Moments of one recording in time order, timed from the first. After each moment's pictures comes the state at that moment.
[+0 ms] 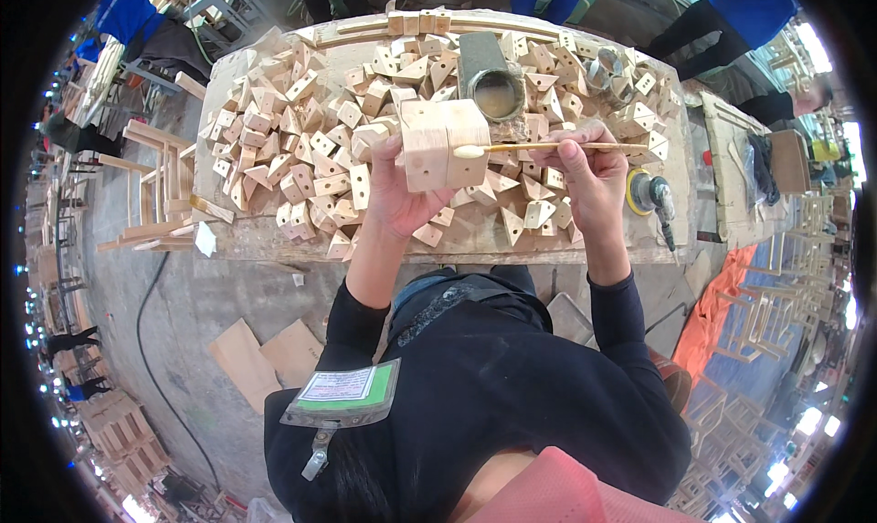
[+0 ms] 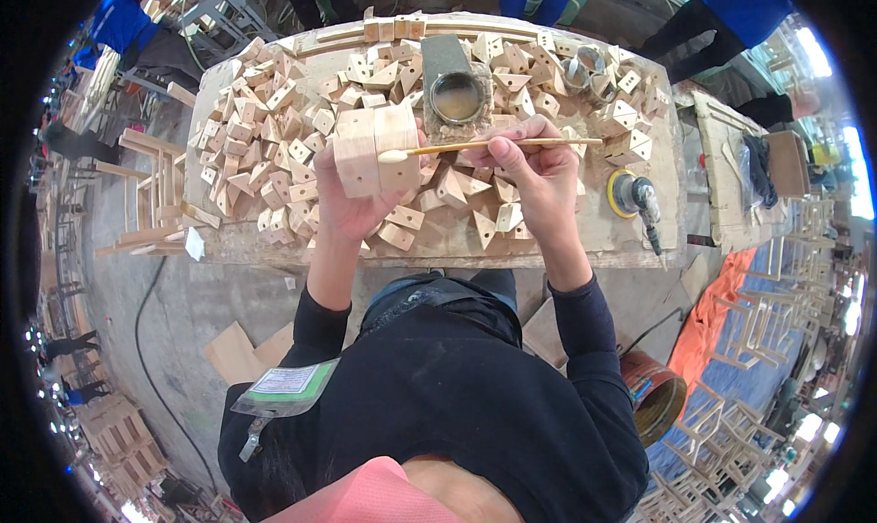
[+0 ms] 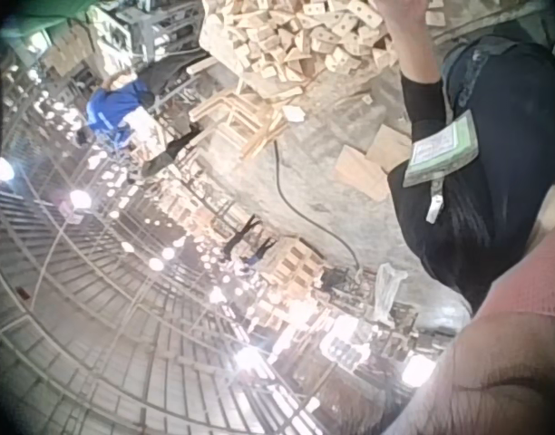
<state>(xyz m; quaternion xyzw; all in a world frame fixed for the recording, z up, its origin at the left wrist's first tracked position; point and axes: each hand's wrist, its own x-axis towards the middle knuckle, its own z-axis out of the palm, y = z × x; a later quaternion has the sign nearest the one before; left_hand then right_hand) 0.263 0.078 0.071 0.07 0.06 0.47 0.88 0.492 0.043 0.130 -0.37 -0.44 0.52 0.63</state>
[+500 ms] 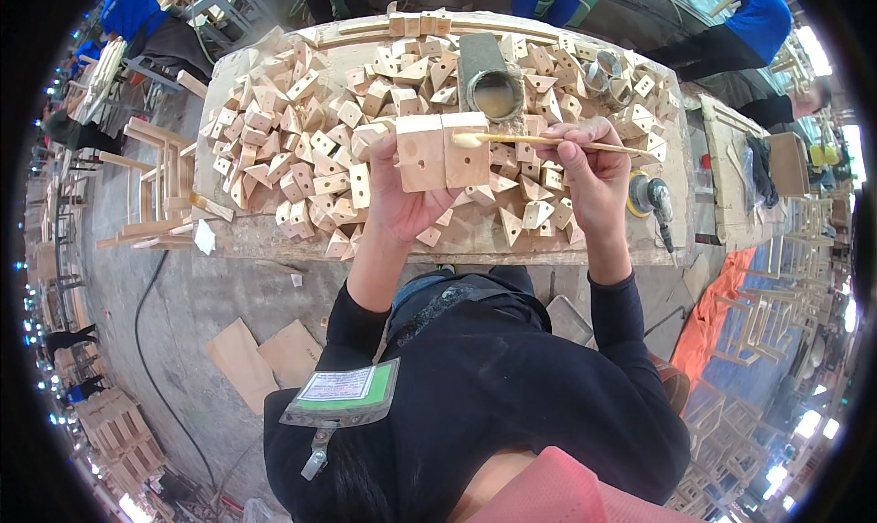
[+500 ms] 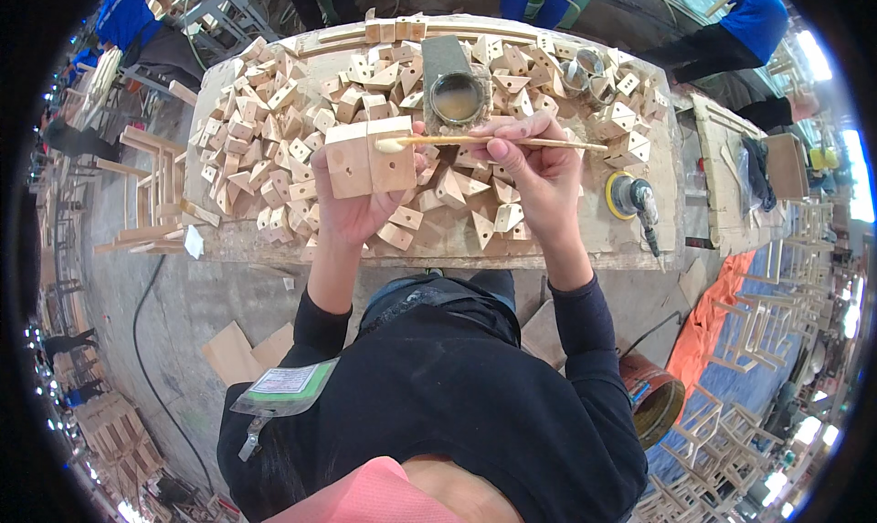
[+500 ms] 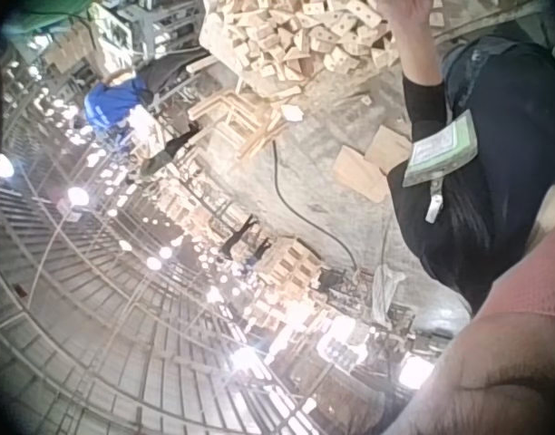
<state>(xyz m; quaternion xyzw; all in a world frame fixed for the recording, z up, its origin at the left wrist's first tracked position) 0.268 0.071 0.082 0.06 0.03 0.46 0.88 0.493 0.044 0.135 -0.32 -0.47 0.51 0.65</state>
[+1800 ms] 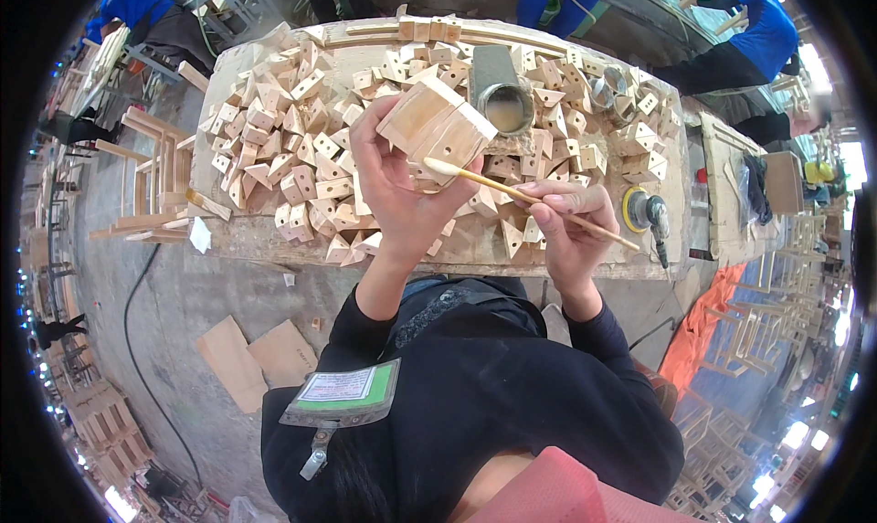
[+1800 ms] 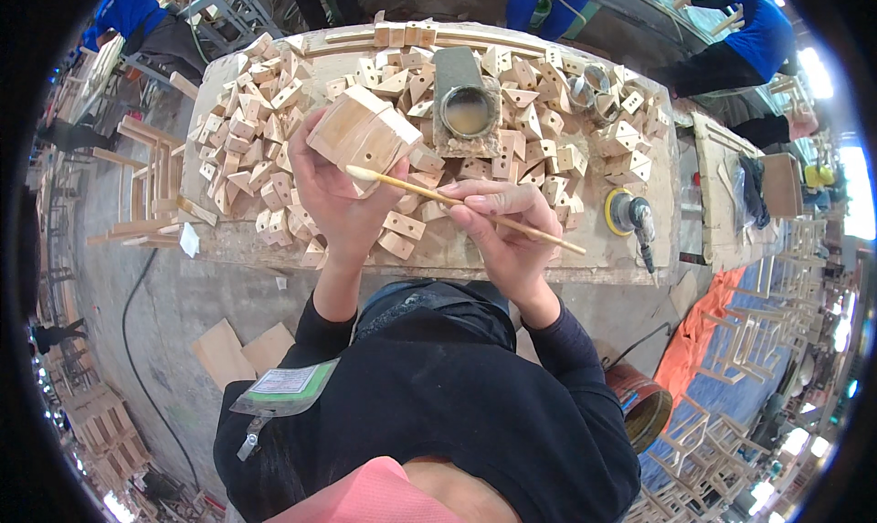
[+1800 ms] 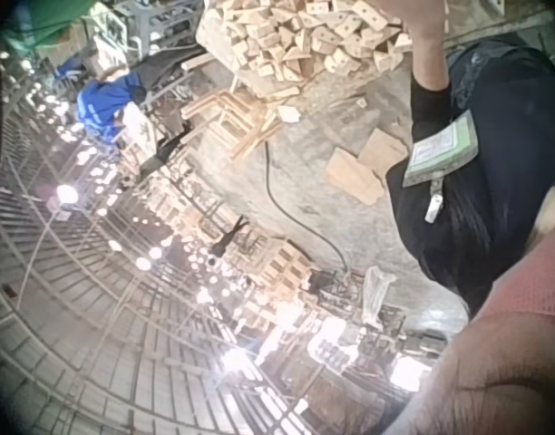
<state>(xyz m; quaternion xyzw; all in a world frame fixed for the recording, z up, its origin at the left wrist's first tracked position) 0.277 0.071 0.124 0.54 0.34 0.69 0.34 0.447 0.019 0.134 -0.31 -0.56 0.38 0.66</state>
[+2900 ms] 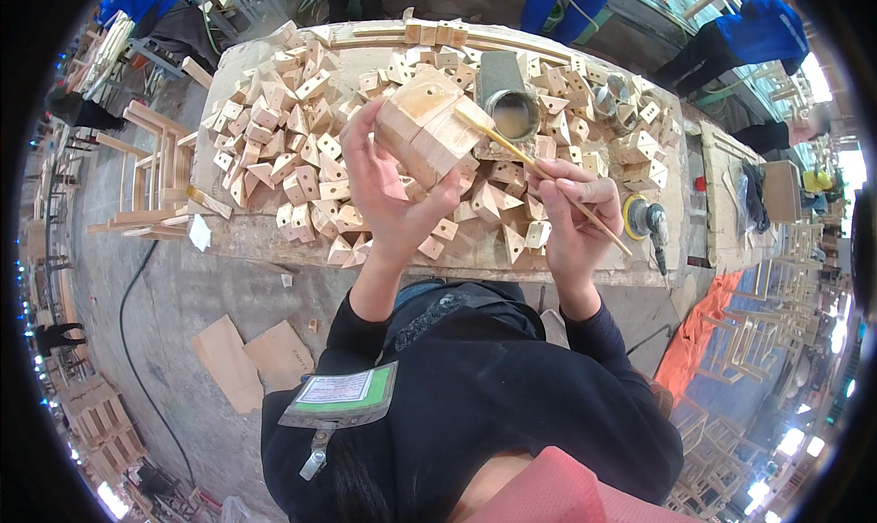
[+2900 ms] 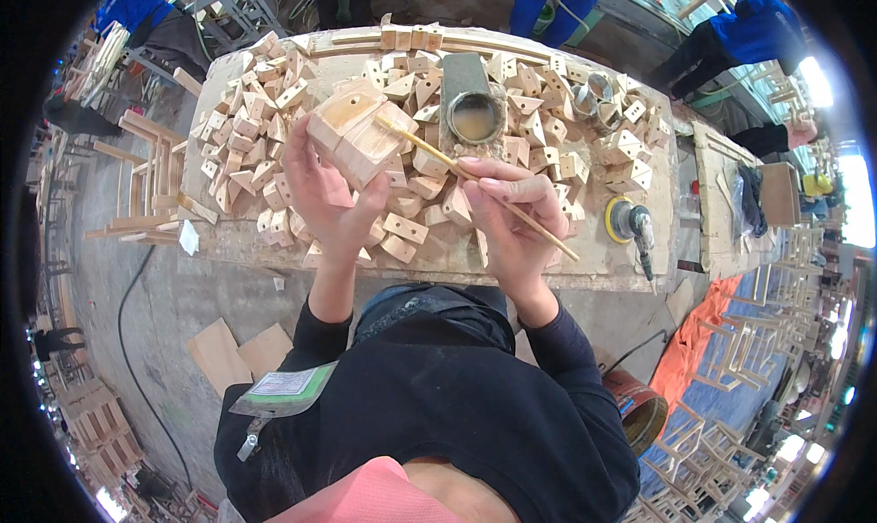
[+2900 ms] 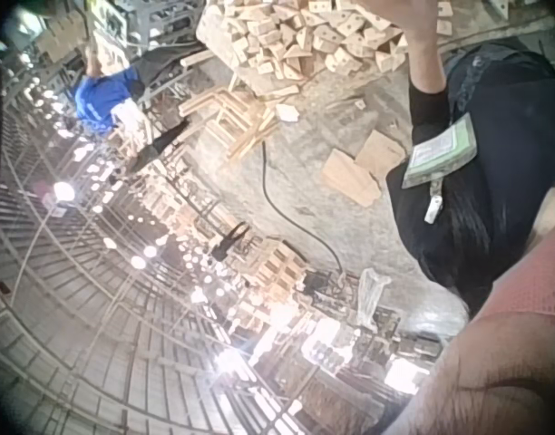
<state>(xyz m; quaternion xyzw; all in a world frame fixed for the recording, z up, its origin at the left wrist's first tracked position) 0.256 0.076 0.116 0.54 0.32 0.72 0.29 0.434 0.034 0.135 -0.32 -0.54 0.35 0.70</state>
